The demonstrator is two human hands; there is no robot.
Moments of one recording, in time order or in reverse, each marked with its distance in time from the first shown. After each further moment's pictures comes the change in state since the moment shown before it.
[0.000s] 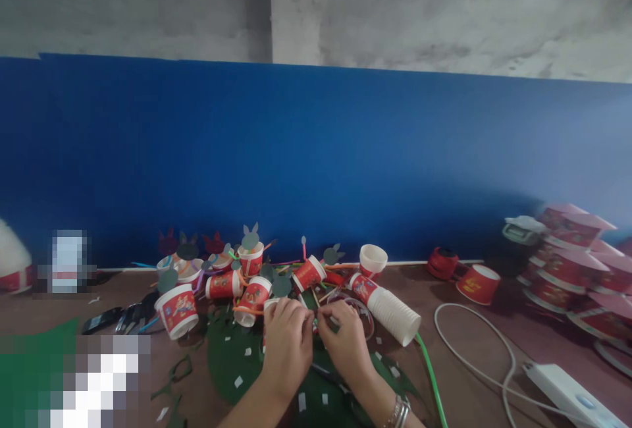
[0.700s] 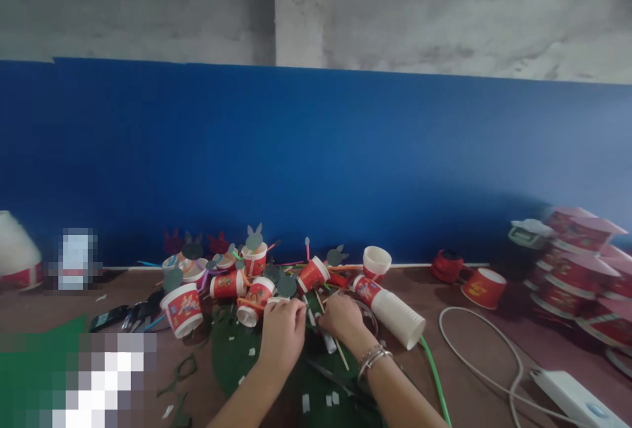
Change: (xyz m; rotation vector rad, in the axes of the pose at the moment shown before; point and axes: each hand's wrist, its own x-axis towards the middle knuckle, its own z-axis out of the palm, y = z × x) left_hand 0.009 -0.029 0.010 0.103 -0.083 -0.098; right_hand 0.039 0.036 0.025 -0.599 -0.335 0.146
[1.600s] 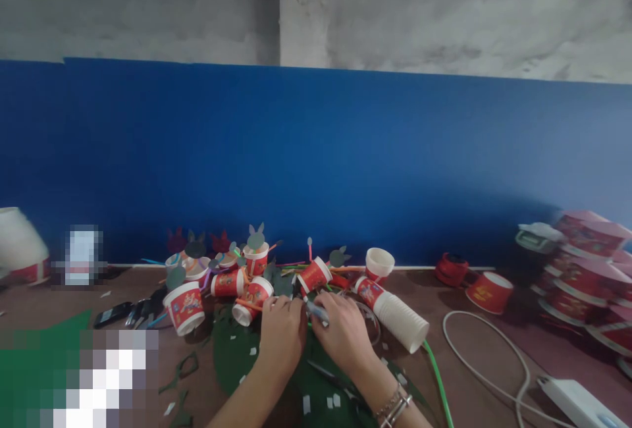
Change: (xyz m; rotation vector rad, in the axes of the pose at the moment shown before) left_hand -0.001 0.002 -0.007 0.159 0.026 0.100; right_hand -0.034 -0.018 -0.034 0.139 0.236 -0.320
